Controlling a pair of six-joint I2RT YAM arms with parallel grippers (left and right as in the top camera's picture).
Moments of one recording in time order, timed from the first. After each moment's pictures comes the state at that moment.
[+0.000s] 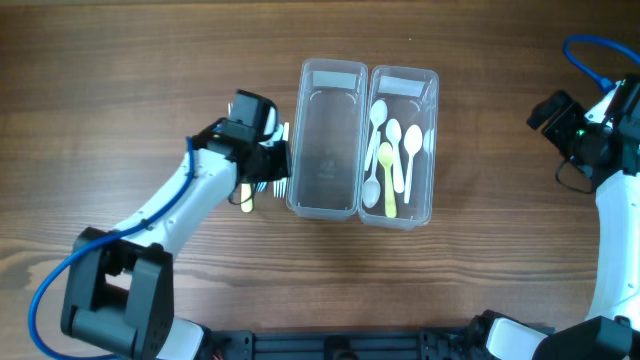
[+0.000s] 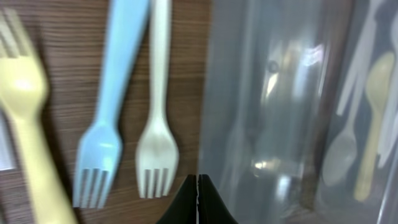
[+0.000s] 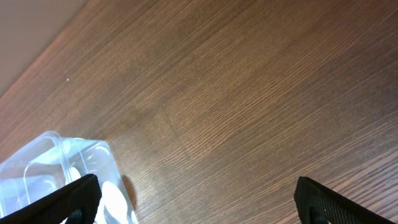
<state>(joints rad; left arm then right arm) -0.36 1.66 1.05 -0.58 0.19 -0.41 -0.39 1.39 1.18 -0.73 -0.12 0.36</state>
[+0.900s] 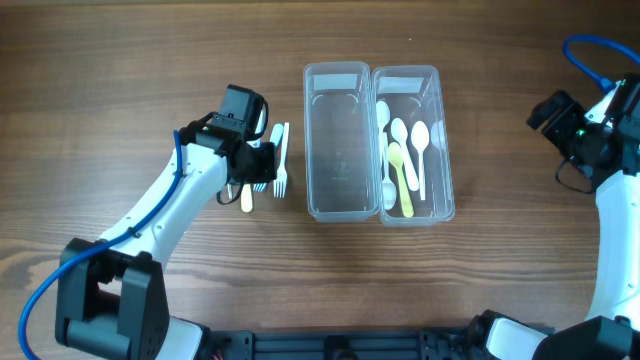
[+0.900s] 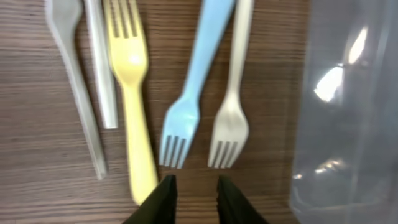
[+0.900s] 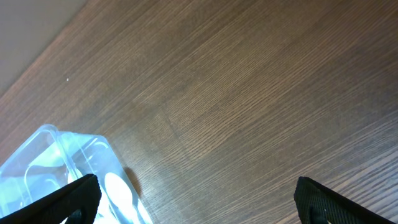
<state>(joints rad) -0.31 1.63 1.11 -0.79 0.04 -0.36 -0.39 1.39 1.18 -0.73 -0.12 0.36</state>
